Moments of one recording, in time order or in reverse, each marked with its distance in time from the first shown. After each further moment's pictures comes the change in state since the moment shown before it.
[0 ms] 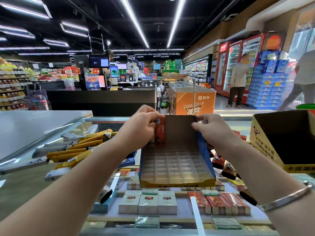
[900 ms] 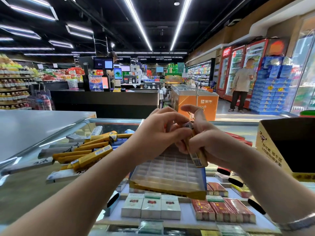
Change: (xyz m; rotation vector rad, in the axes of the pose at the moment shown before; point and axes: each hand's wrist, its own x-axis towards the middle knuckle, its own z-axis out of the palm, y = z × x) left_hand -0.023 0.037 -0.012 -0.362 0.009 0.247; right_hand -0.035 -0.044 0.001 0.592 -0.727 -0.086
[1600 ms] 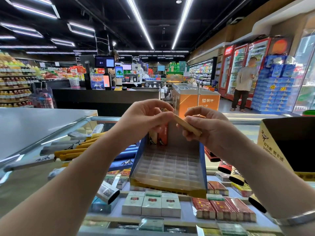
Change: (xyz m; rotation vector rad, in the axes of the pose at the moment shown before) left_hand 0.004 -0.012 -0.026 -0.374 0.051 -0.204; right_hand 0.006 0.002 -0.011 0.108 0.279 -0.104
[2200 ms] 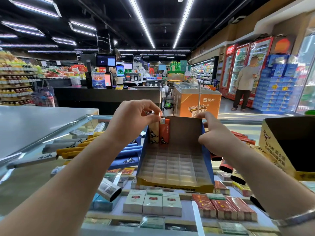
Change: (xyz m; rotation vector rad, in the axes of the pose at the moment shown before) left_hand 0.003 -0.022 -0.020 0.713 0.271 0.189; right_hand 0.006 0.021 -0.015 -0.785 0.220 0.125
